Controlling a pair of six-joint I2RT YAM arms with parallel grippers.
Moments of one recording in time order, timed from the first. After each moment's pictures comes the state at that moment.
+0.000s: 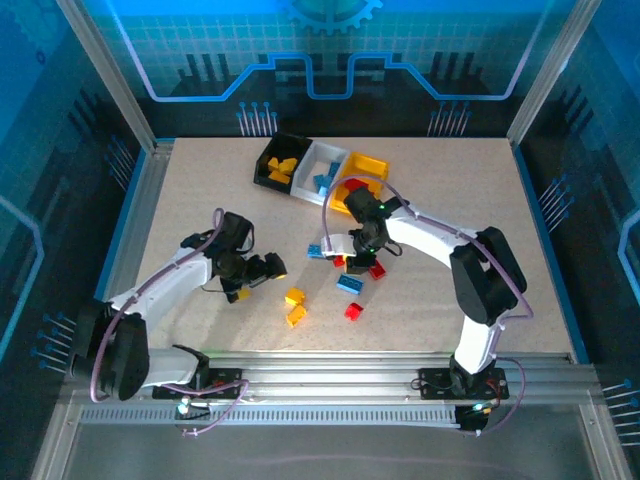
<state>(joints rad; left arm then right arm) -0.31 1.32 0.82 -0.78 0.32 -0.79 0.58 1.80 1.30 -0.85 -0.31 -1.00</state>
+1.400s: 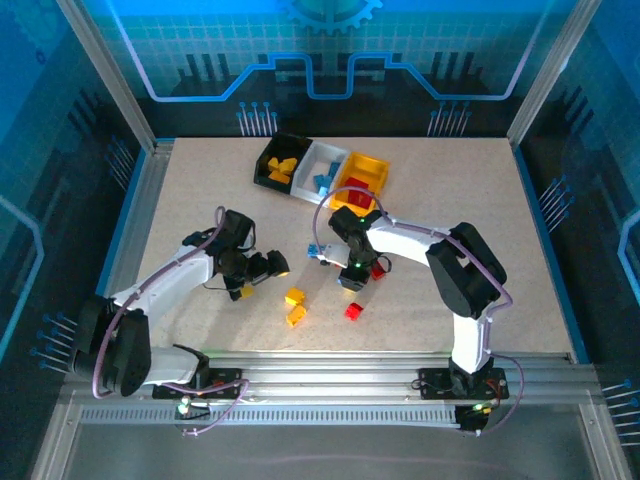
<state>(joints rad) -0.31 1.33 0.82 -0.76 0.34 -0.79 0.67 1.92 1.27 -0.86 -0.11 -0.49</state>
